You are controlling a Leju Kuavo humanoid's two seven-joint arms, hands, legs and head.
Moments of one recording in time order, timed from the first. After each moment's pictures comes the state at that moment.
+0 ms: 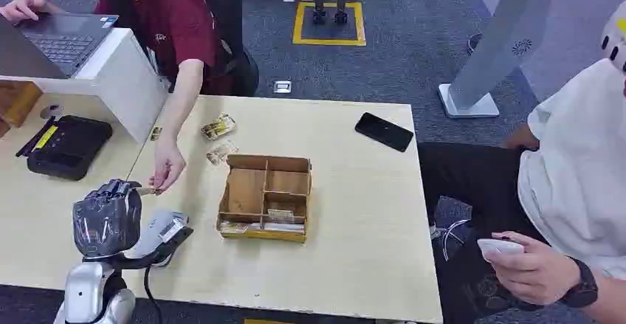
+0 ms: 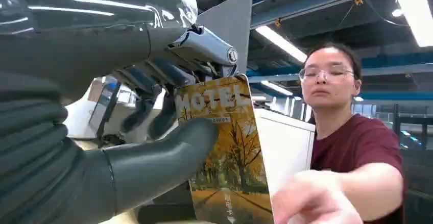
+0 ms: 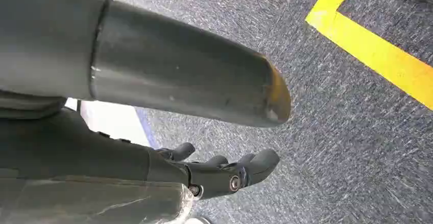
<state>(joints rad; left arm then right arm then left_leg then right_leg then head) -0.01 0.16 -0.04 -1.47 -1.33 0.64 0.02 -0.01 -0.01 0.31 -0.17 0.46 -0.22 0.03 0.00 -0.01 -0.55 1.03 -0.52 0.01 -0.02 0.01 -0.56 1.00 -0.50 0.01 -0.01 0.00</state>
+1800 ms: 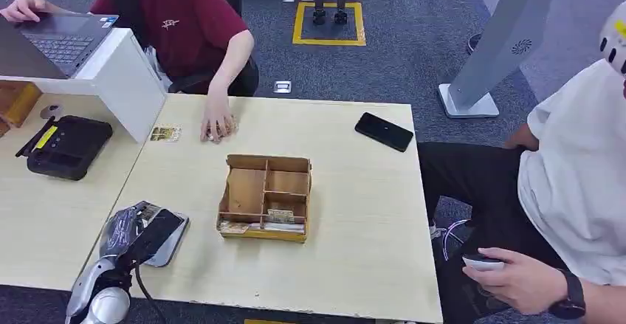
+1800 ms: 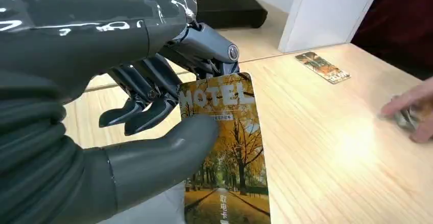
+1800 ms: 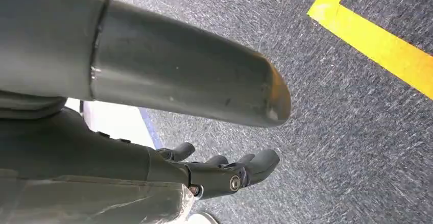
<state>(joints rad) -0.01 0.15 -0.01 -1.44 -0.81 0.09 0.05 -0.02 -0.01 0.31 -0.17 0.47 -0.23 0.04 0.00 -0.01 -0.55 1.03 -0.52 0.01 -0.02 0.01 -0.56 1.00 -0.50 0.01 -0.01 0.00</state>
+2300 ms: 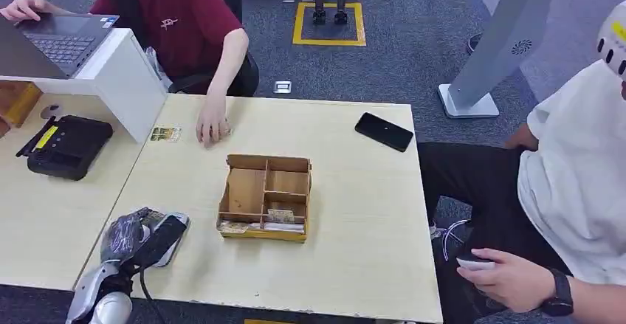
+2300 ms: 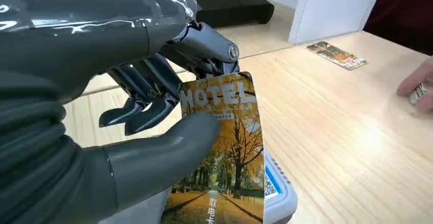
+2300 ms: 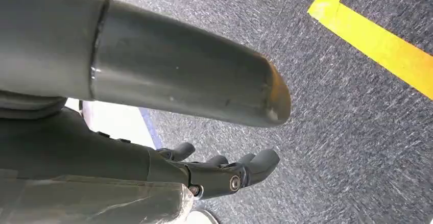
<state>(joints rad) 0.01 0.15 -0.02 -1.42 -0.89 0.10 0.08 -0.02 -0.01 0.31 -0.17 0.48 -0.23 0.04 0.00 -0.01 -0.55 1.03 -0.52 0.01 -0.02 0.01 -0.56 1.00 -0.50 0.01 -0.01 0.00</state>
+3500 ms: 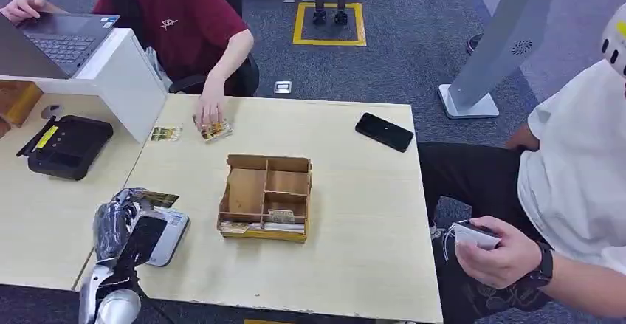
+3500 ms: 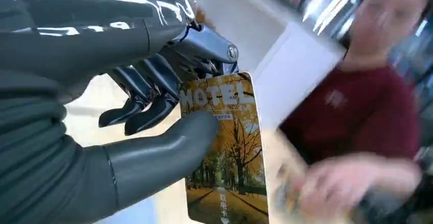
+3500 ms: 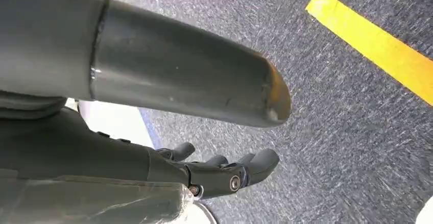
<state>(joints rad) 0.00 0.05 0.00 -1.52 -0.69 0.47 -0.21 -0.02 -0.01 0.31 -0.17 0.52 -0.23 0.03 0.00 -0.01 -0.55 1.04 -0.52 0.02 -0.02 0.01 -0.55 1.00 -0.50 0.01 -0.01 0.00</state>
